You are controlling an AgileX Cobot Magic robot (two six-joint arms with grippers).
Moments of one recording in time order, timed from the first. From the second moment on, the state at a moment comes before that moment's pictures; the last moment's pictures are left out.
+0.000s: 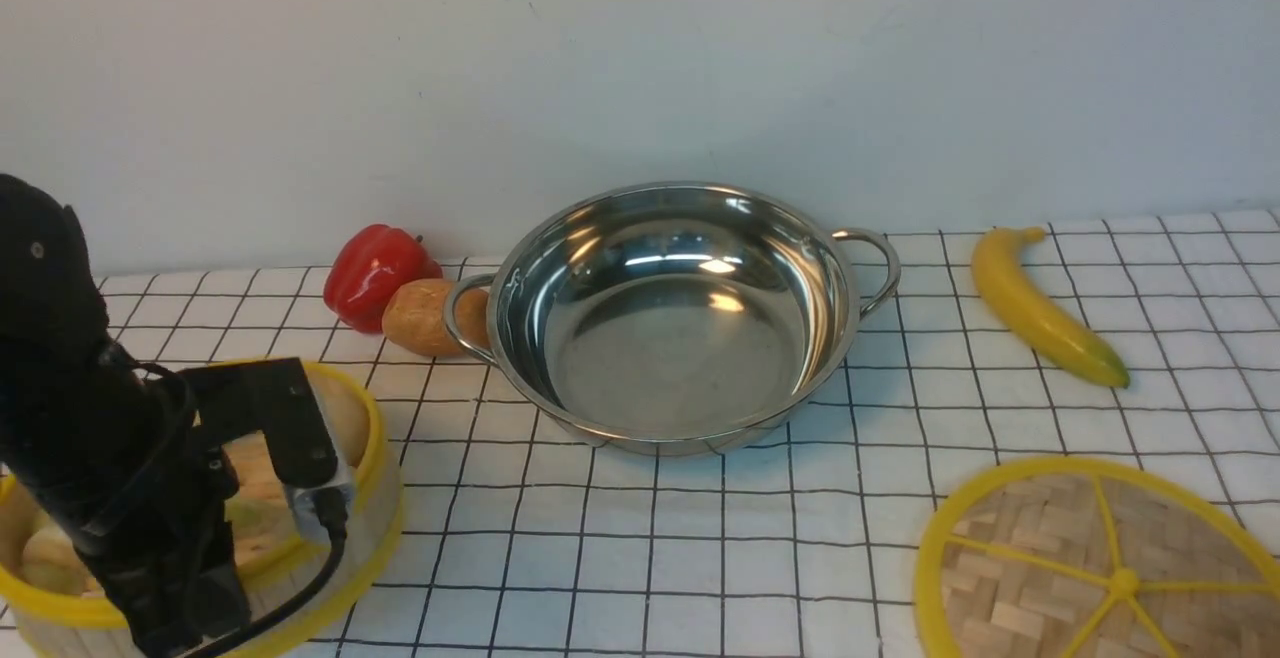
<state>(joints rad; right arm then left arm) 0.02 0.01 0.01 0.00 0.34 0.10 -0.04 1.49 -1.02 -0.08 1.23 1.06</state>
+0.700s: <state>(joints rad) 0.02 0.01 0.01 0.00 0.34 0.10 -0.24 1.52 -1.36 -0.19 1.25 1.08</state>
